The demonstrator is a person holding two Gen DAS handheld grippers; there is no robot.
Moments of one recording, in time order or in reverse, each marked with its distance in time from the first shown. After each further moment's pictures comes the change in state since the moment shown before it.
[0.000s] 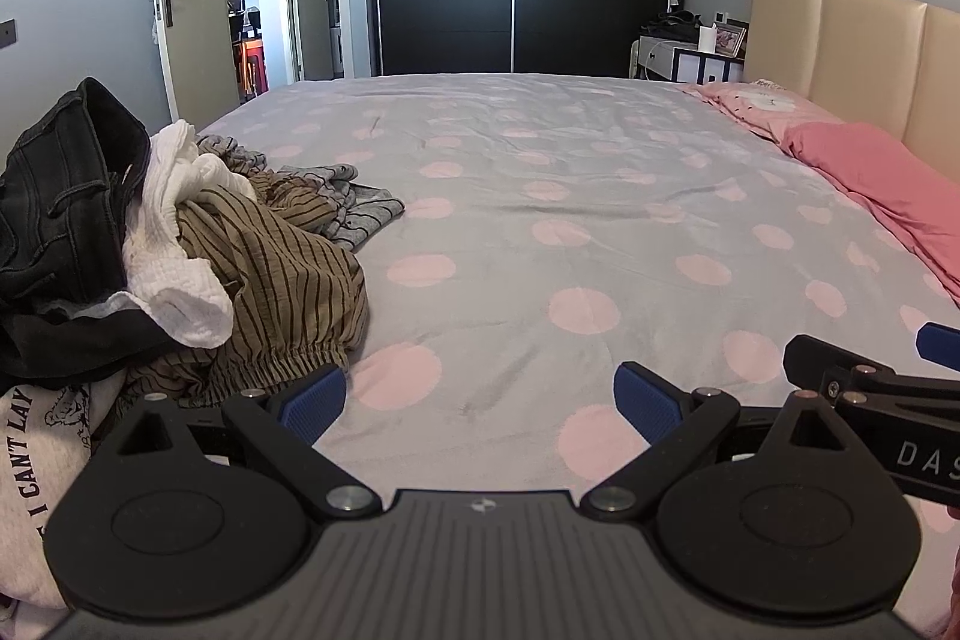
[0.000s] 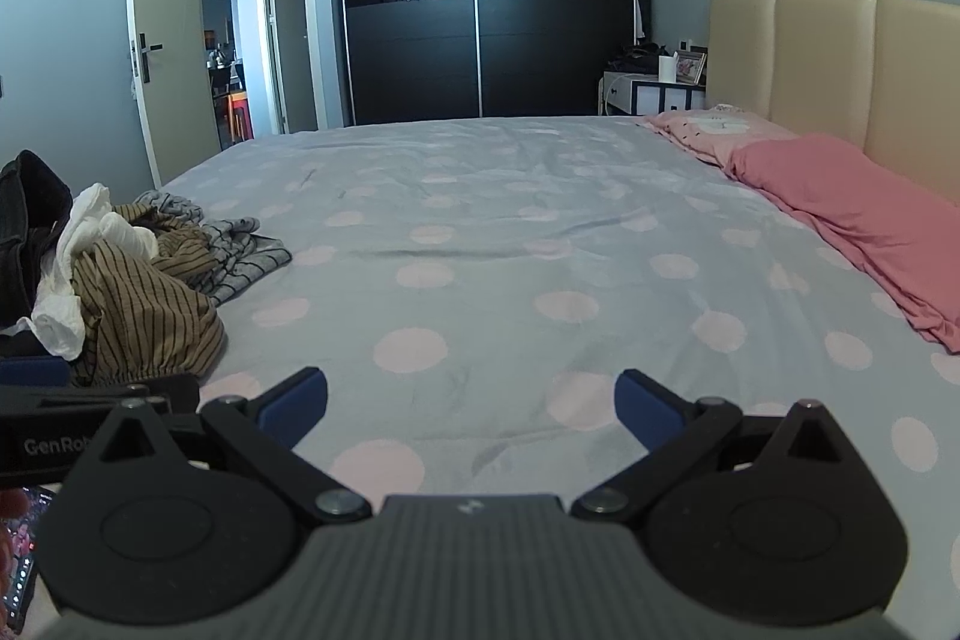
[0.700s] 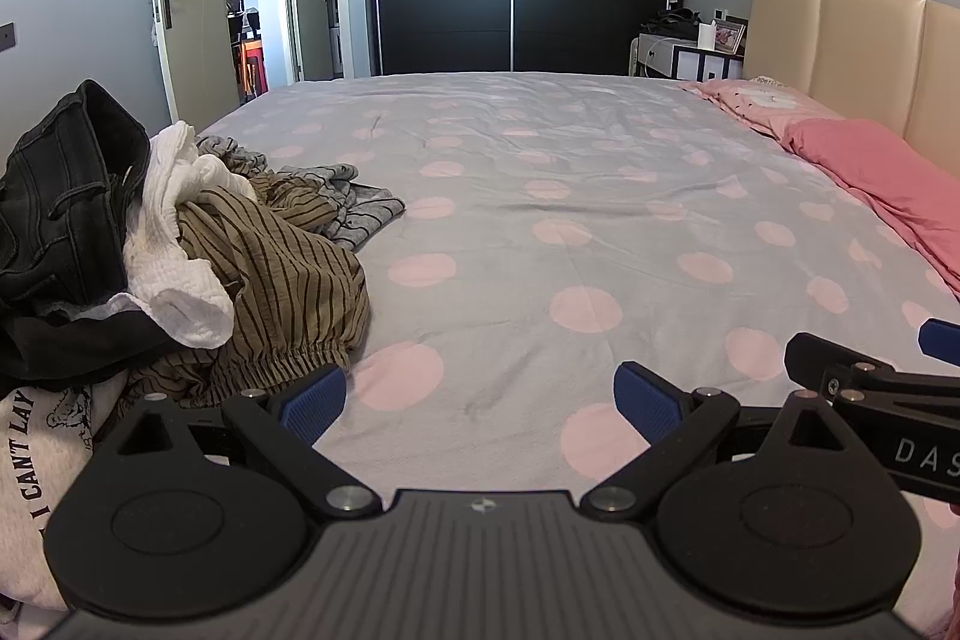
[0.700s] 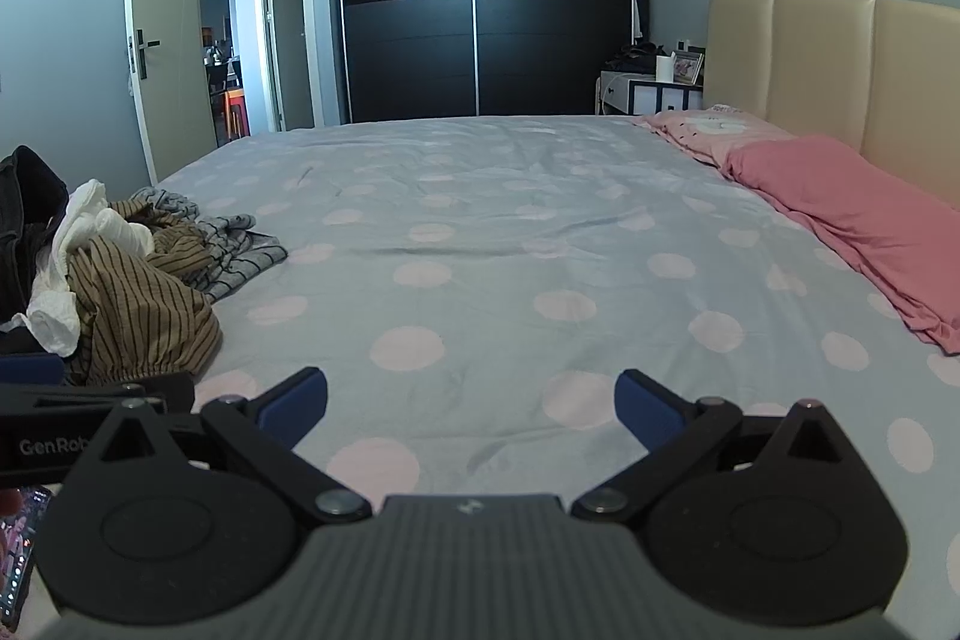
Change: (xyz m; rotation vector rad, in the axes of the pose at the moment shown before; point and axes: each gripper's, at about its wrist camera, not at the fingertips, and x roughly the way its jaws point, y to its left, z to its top) left arm 0.002 0.002 -0.001 0.008 0.003 -0.001; right arm 0.001 -0.003 0.007 0.001 0.007 -0.007
